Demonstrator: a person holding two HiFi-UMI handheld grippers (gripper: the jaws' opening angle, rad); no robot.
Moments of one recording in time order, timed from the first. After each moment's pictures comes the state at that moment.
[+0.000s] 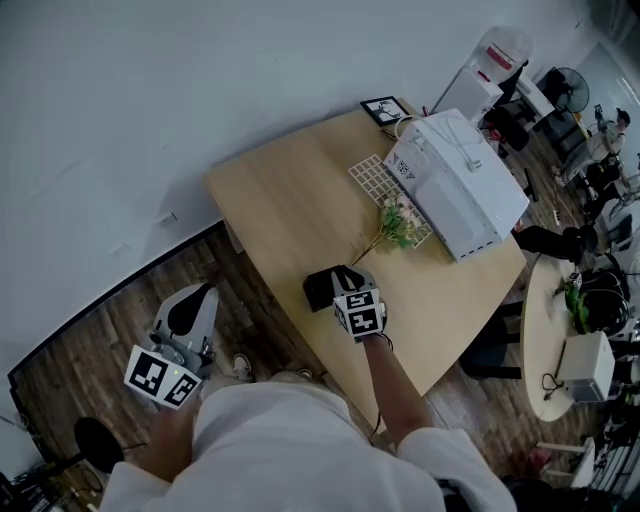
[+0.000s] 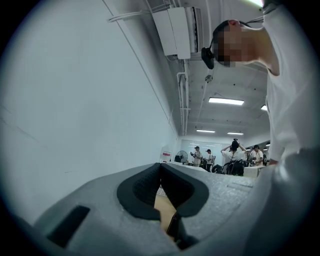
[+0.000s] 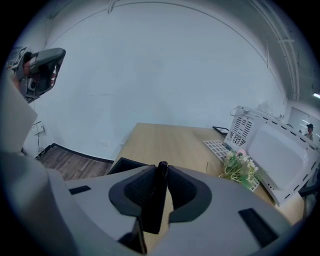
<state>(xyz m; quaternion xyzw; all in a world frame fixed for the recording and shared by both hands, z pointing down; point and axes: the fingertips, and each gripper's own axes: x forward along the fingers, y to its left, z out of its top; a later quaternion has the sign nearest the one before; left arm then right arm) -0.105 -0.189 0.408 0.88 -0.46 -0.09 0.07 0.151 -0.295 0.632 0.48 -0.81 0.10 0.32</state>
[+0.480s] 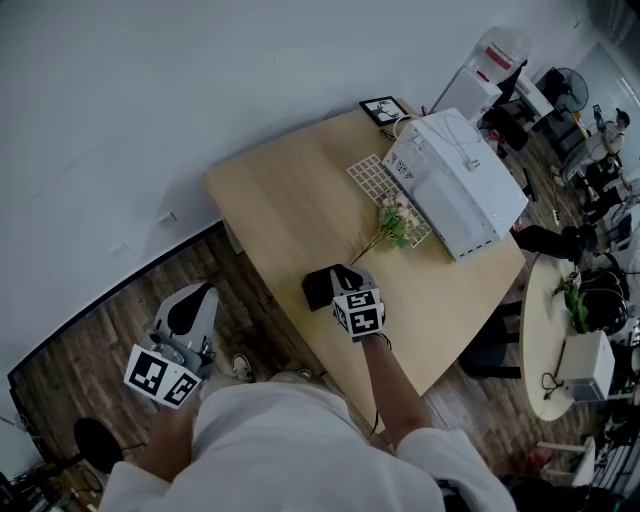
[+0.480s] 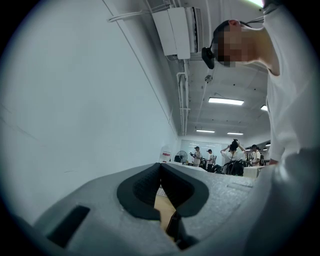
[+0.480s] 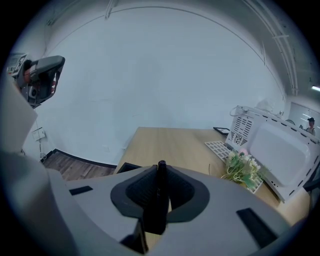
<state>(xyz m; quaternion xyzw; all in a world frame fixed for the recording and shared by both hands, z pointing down) -0.102 -0.187 0.409 0.88 -0.46 -0.09 0.07 0.148 -0.294 0.627 0.48 -0.82 0.11 0.30</state>
